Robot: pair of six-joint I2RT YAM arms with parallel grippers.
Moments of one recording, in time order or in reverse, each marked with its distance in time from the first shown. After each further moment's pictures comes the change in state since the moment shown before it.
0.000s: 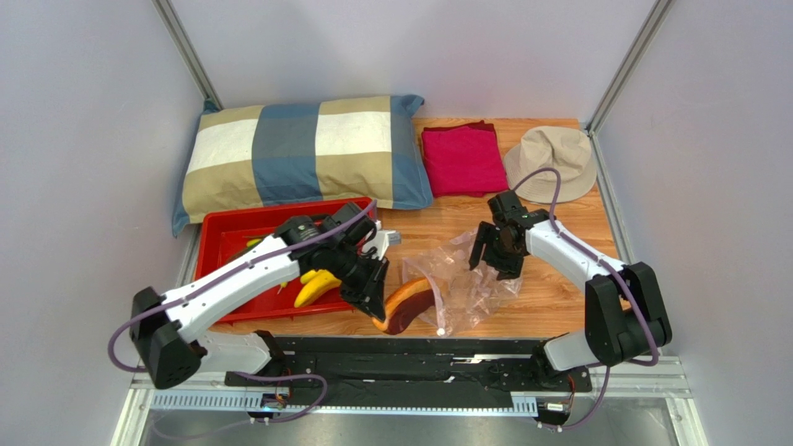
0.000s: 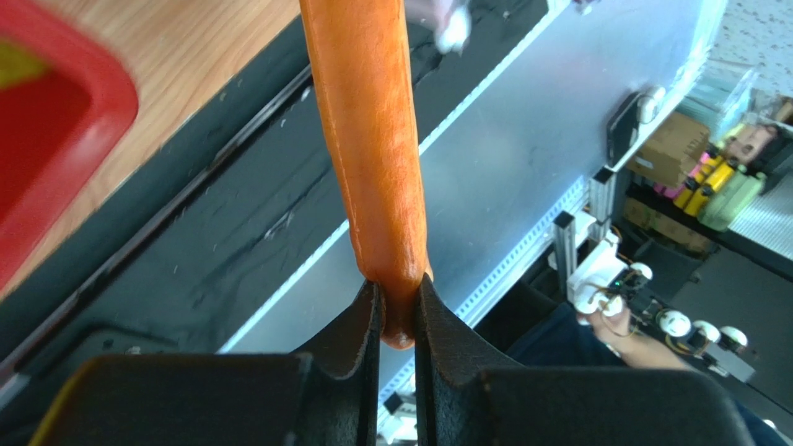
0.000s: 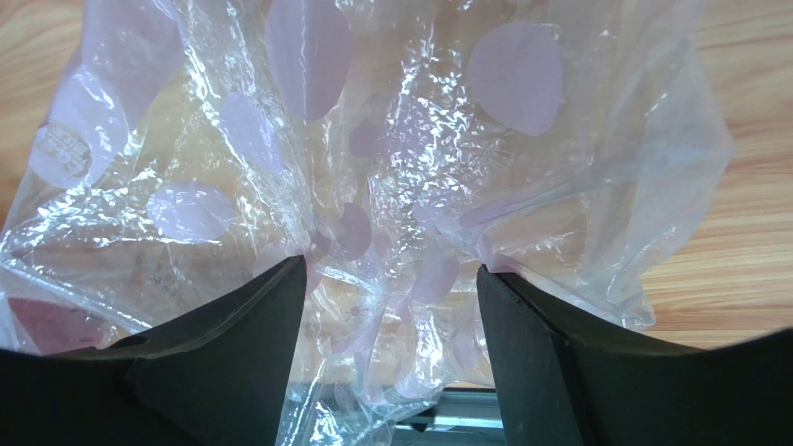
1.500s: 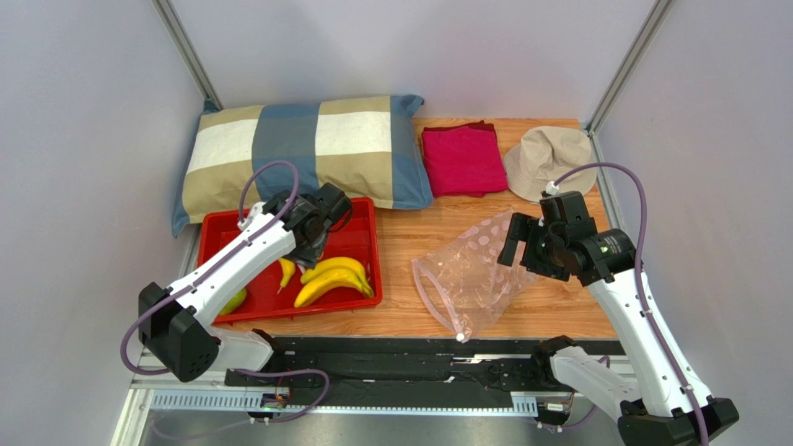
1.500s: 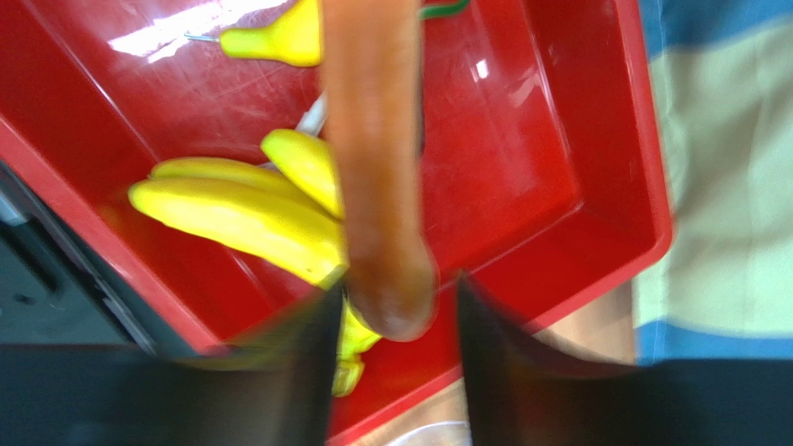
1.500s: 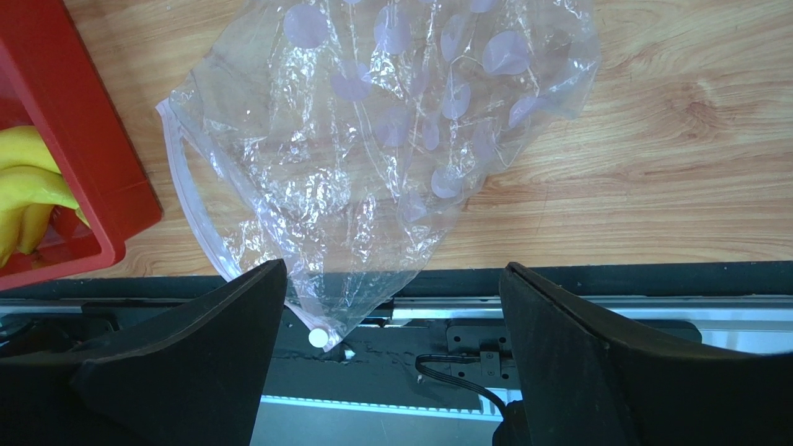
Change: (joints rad) left arm 0.227 0.026 0.090 -0.349 -1.140 -1.378; right arm -0.048 -0.505 0.229 -0.466 0.080 -0.127
